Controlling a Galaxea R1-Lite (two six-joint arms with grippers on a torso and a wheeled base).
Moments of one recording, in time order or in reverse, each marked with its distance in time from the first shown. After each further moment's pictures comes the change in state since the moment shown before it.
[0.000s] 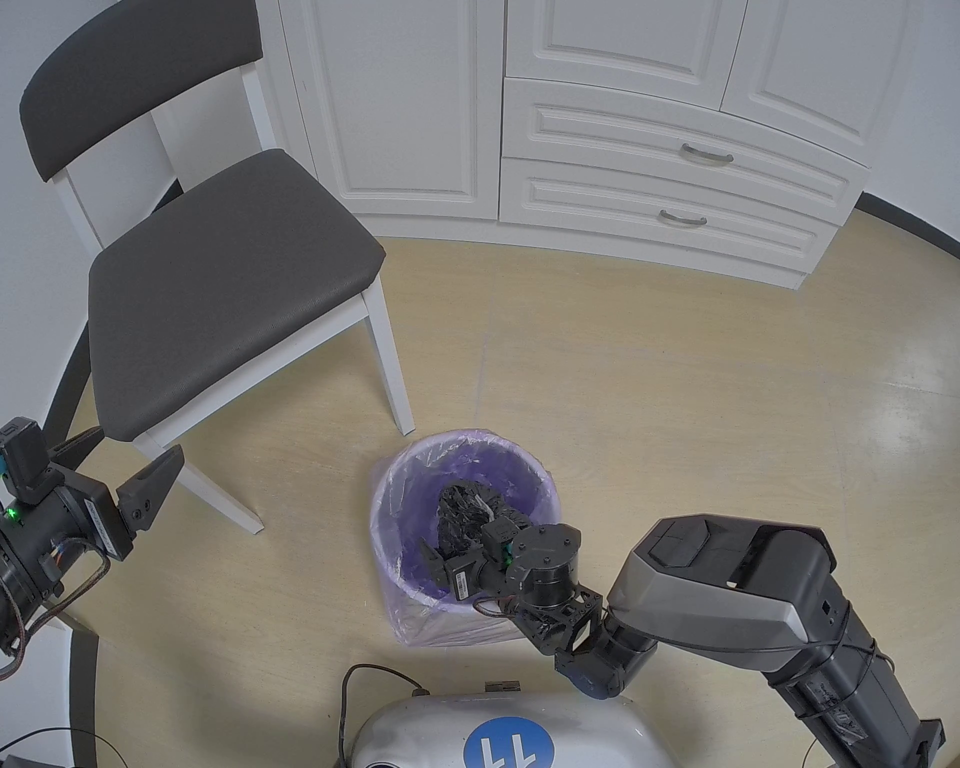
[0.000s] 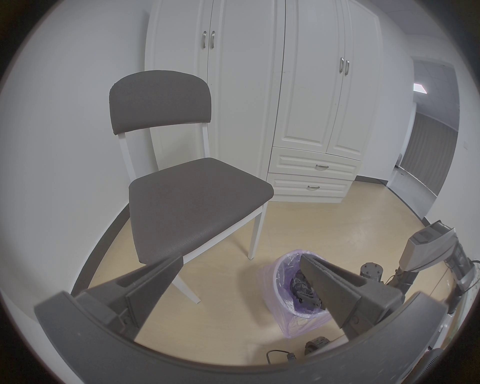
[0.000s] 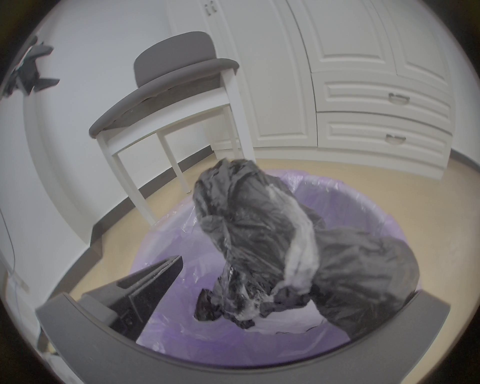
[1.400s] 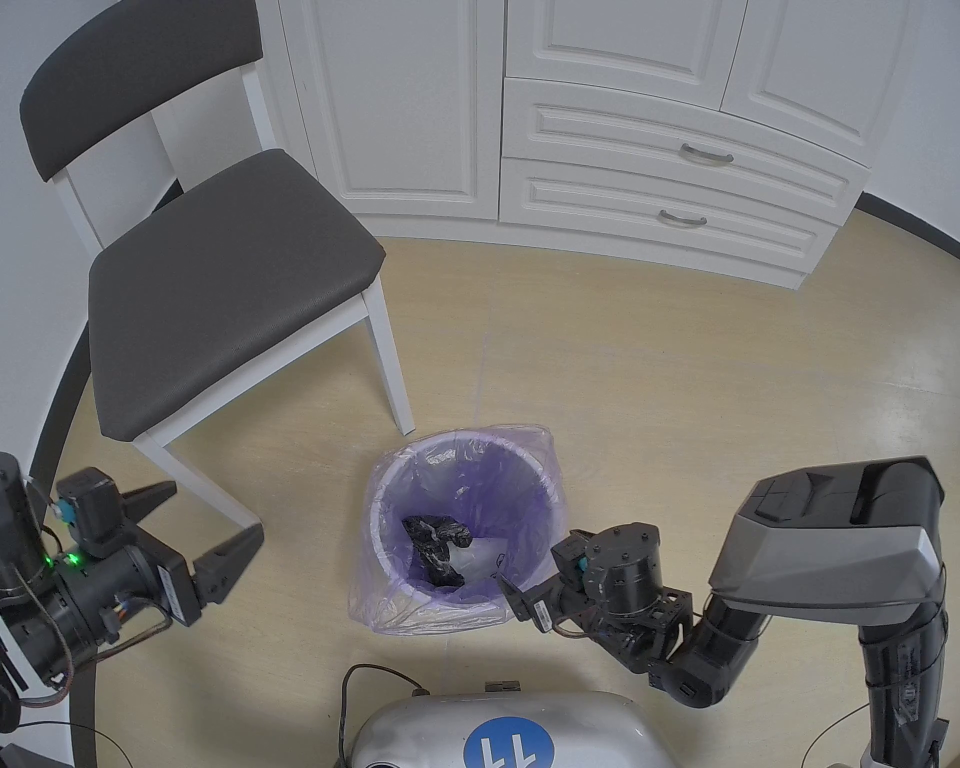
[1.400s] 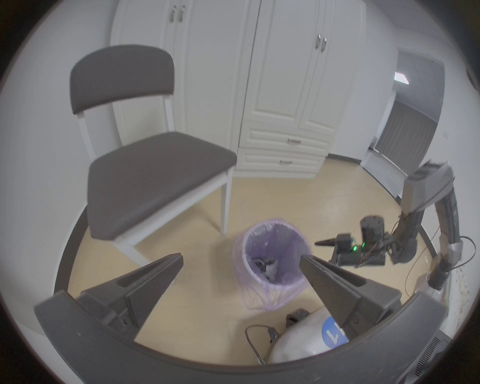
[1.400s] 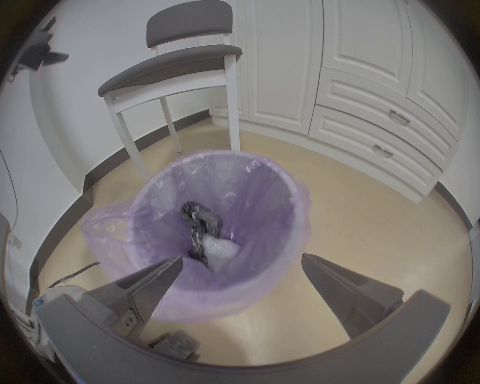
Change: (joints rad) left arm -0.187 0.099 0.054 -0.002 0.011 0.006; right arm -0.040 -0.295 0.450 0.094 -0.058 -0.123
